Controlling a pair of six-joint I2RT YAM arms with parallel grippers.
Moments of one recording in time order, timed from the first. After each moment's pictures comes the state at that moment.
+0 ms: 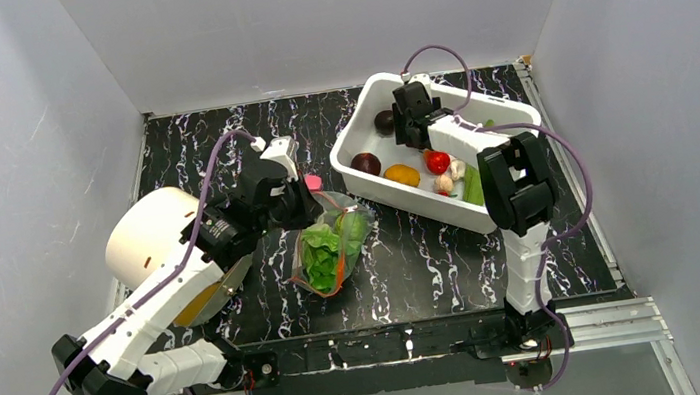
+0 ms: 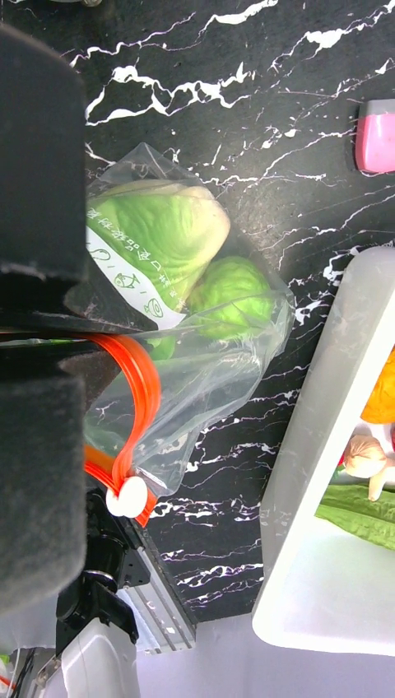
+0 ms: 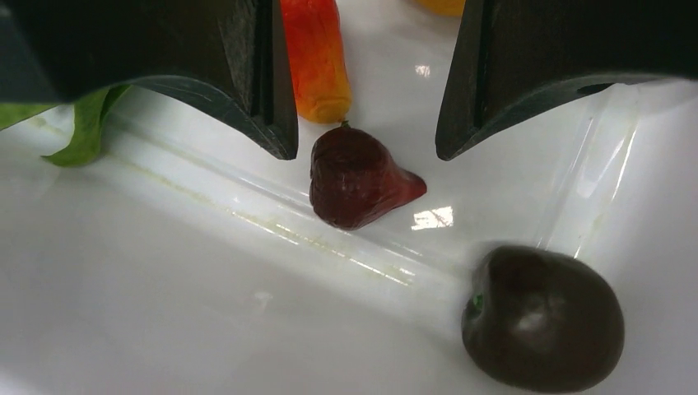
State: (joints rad) left arm -0.77 1.13 1.11 -0.64 -0.09 -0.60; right arm 0.33 2.03 1.51 -0.26 0.37 0.22
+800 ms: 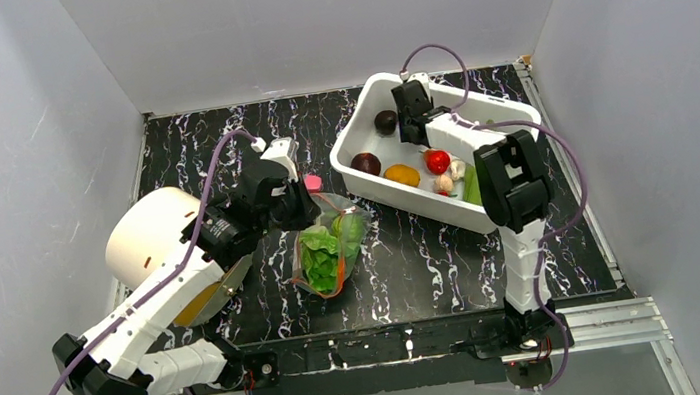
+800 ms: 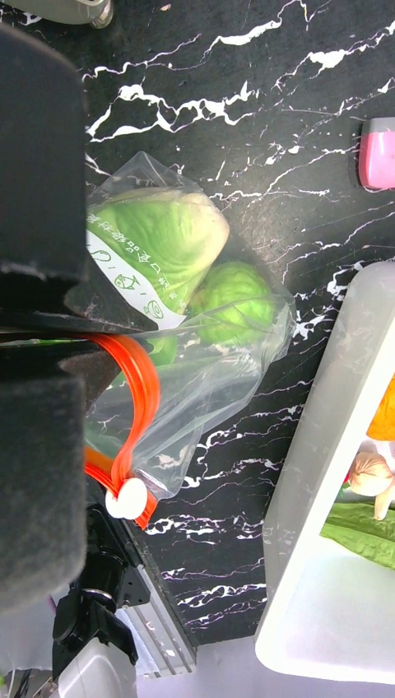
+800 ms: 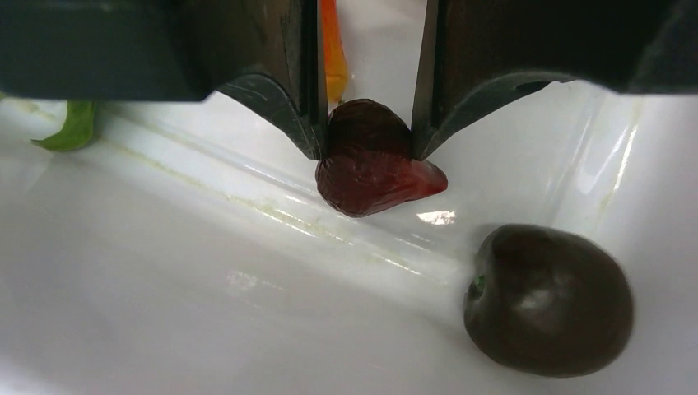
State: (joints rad) left arm -0.77 1.14 1.12 -0.66 -0.11 -0.58; right arm 0.32 2.10 1.57 -0.26 0.40 0.21
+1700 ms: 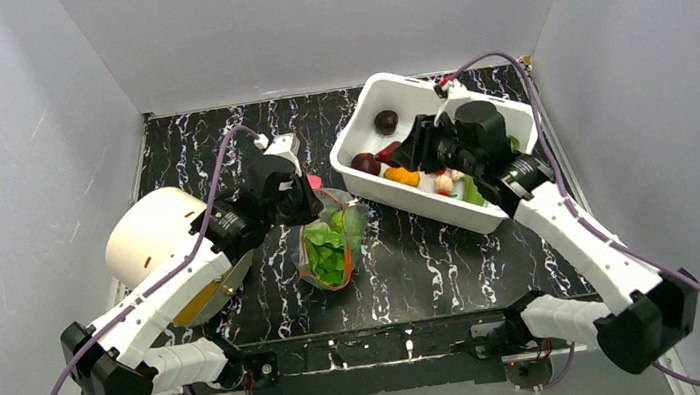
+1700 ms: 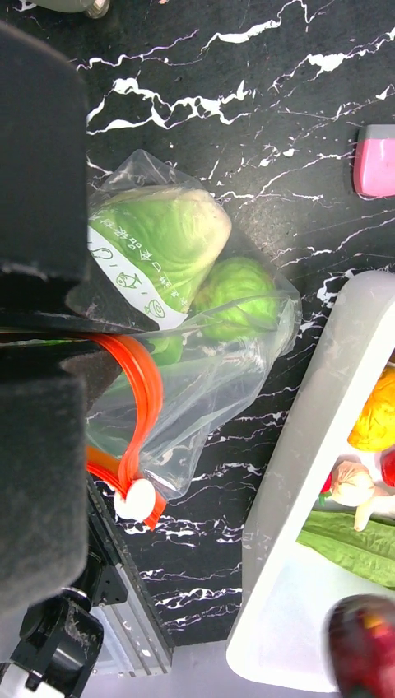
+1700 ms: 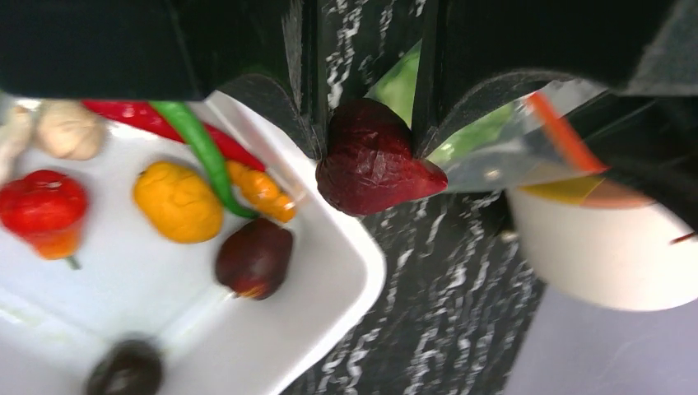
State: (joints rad) left arm -0.77 1.18 1.14 -0.65 -0.15 -0.61; right arm 0.43 1.16 1.11 -0.32 -0.12 0.42
